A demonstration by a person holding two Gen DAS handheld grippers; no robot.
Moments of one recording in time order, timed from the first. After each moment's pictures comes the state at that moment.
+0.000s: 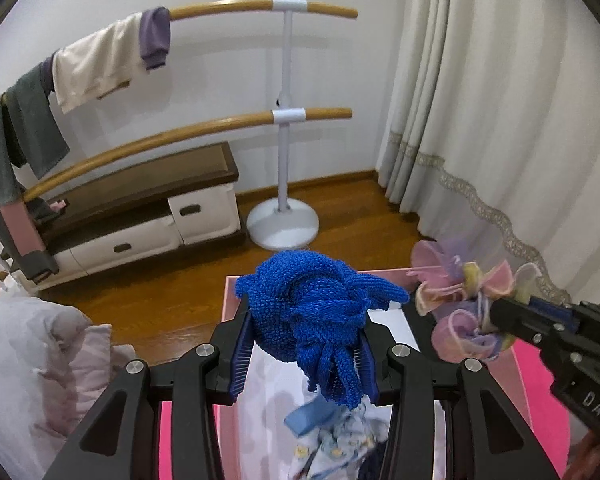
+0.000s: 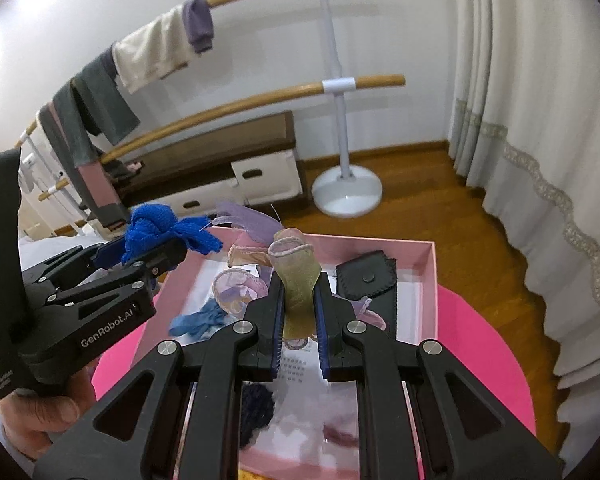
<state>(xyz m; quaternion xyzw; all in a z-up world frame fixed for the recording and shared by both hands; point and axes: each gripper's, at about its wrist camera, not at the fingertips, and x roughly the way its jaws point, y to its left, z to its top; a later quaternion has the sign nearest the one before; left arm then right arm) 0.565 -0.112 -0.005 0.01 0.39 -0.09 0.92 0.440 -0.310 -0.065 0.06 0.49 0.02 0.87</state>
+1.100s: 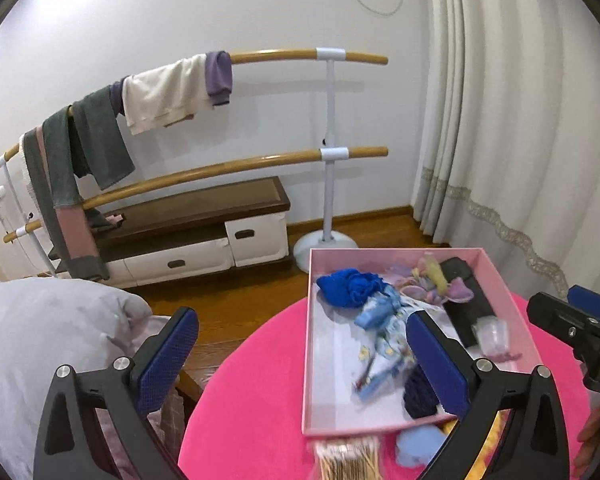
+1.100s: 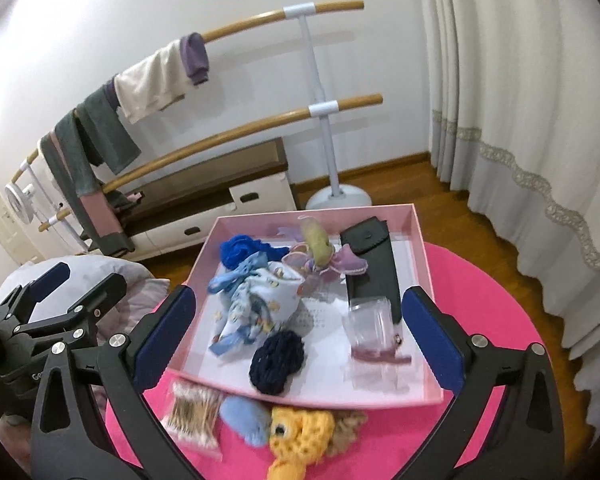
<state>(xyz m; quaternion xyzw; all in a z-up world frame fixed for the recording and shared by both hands) 0.453 -0.086 -0.009 0.01 0.30 -0.02 0.95 0.333 -0.282 -0.027 0.08 0.43 -0.01 0.90</state>
